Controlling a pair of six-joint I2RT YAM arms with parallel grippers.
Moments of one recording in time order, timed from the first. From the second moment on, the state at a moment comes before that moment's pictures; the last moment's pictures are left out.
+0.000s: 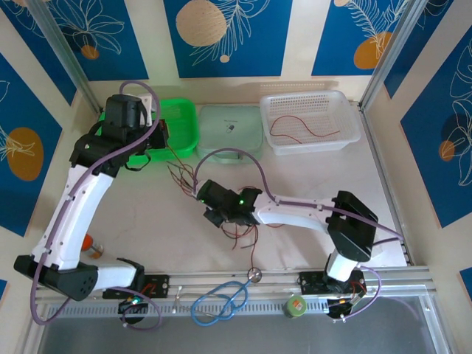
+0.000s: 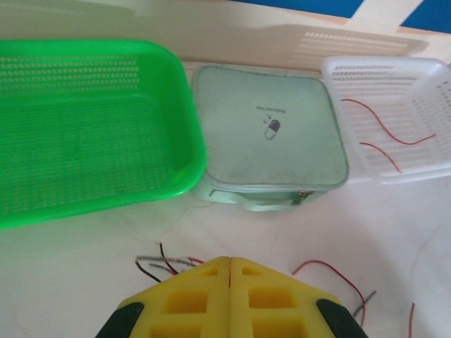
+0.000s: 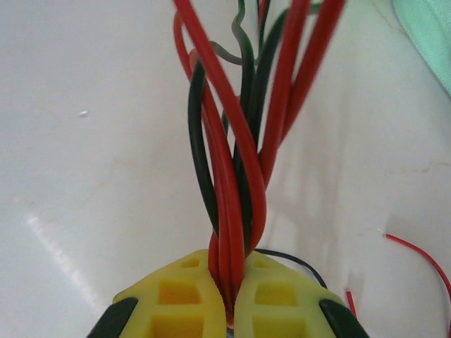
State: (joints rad) left arm -0.36 1.29 1.64 -1.00 -0.04 -0.34; right arm 1.15 1.67 1.18 -0.49 0.27 0.12
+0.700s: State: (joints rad) left arm -0.36 1.32 1.55 -0.93 -0.08 -0.34; right arm 1.13 1.58 1.04 -0.63 0.09 0.59
